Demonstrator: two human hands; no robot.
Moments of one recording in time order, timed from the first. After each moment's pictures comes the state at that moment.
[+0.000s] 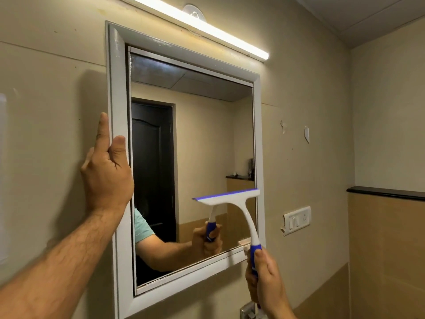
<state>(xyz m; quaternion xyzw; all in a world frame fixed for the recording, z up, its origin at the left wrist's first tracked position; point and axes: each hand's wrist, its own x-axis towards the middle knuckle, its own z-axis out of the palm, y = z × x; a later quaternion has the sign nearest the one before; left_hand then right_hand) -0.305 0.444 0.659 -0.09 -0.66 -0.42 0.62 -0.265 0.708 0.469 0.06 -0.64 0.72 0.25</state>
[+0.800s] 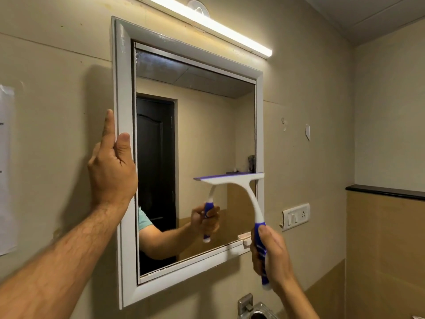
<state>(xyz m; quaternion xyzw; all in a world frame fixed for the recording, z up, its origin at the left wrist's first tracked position) -0.313 0.439 0.655 -0.11 -0.65 -0.41 0.63 -0.256 0.719 0.502 0.09 -0.65 0.70 0.28</state>
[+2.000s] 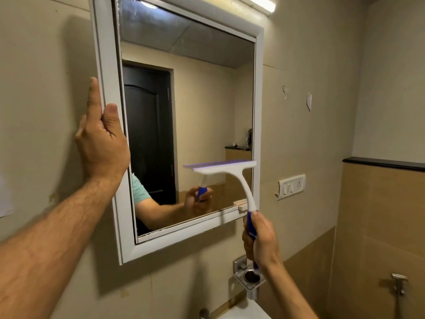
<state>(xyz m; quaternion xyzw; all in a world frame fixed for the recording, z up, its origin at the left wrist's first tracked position) -0.315 0.438 0.638 -0.10 -0.64 -0.41 0.64 -0.252 0.711 0.454 0.07 -0.66 0.70 0.27</state>
